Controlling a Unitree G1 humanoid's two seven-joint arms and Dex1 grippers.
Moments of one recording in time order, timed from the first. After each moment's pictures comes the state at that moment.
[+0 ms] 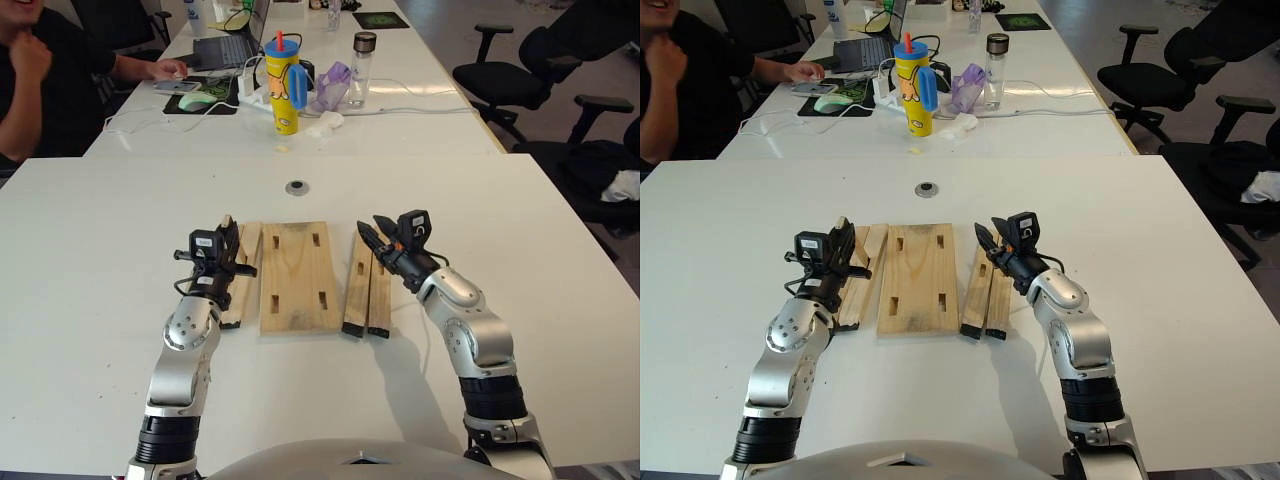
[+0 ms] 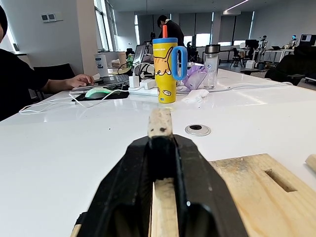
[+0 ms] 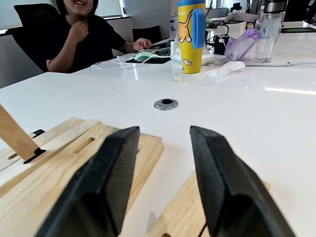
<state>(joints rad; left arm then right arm) 0.05 0.15 -0.02 -0.24 -0.10 0.16 -0.05 -0.16 -0.18 0.04 -0.20 0.29 0.46 0.34</state>
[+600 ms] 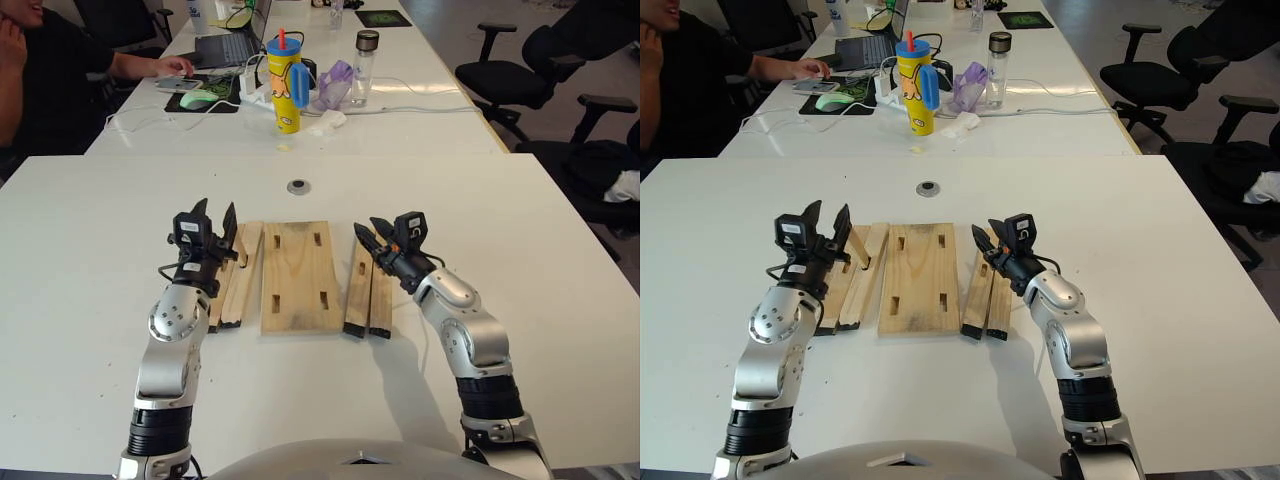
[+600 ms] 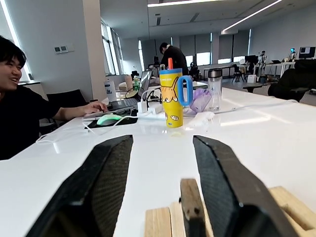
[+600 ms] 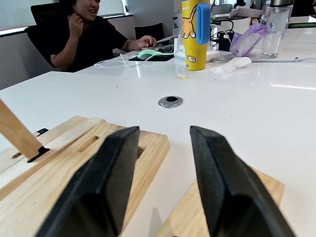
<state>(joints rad) -0.04 0.18 0.06 -0.35 -0.10 0.16 -0.09 -0.16 -0.16 0.05 -0.18 0.29 0.44 0.34</state>
